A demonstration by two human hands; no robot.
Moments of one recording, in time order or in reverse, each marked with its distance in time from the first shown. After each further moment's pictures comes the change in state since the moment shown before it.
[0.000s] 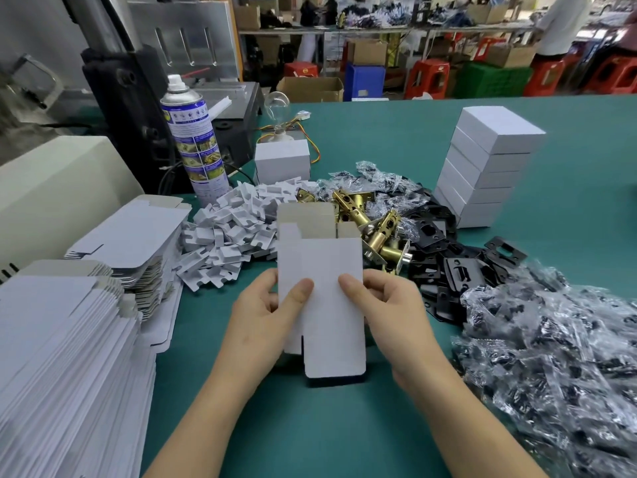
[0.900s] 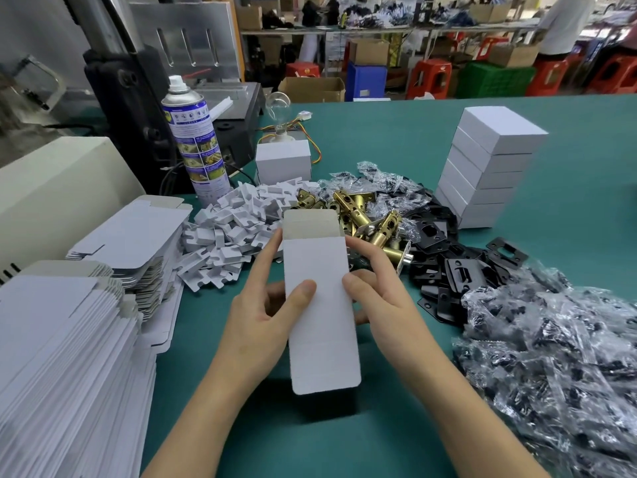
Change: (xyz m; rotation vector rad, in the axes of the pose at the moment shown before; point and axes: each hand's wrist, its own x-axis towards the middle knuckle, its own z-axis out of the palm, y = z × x) left_hand -0.001 0.001 -0.004 0.084 -0.007 0.226; right_hand 0.004 -0.002 0.000 0.041 -0.186 -0.164
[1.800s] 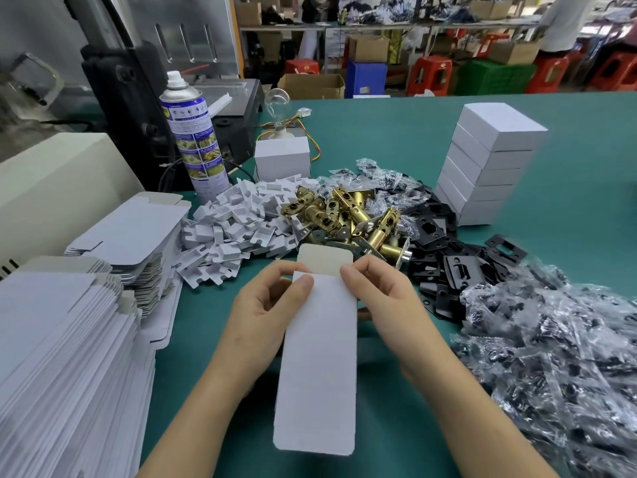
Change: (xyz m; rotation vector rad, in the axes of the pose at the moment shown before) left_hand 0.000 -0.001 0.001 -0.086 -0.053 -0.172; right_hand -0.002 -0.008 -0.003 0.019 0.025 0.111
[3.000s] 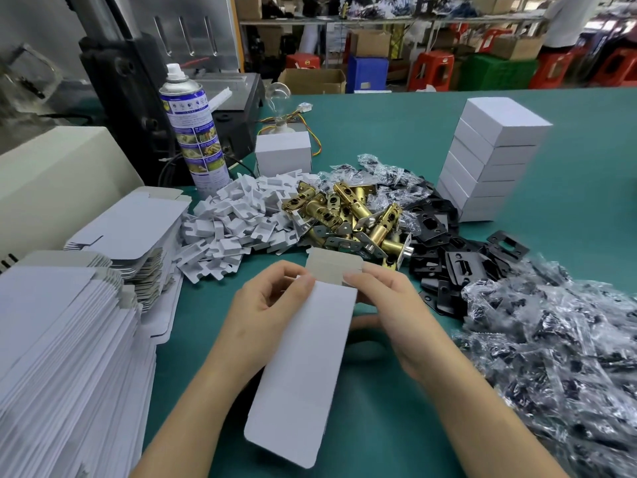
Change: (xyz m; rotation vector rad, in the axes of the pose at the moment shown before) left_hand 0.000 0.001 -0.003 0.103 -0.010 -0.004; right_hand 0.001 0.003 -0.002 0.076 -0.069 0.153
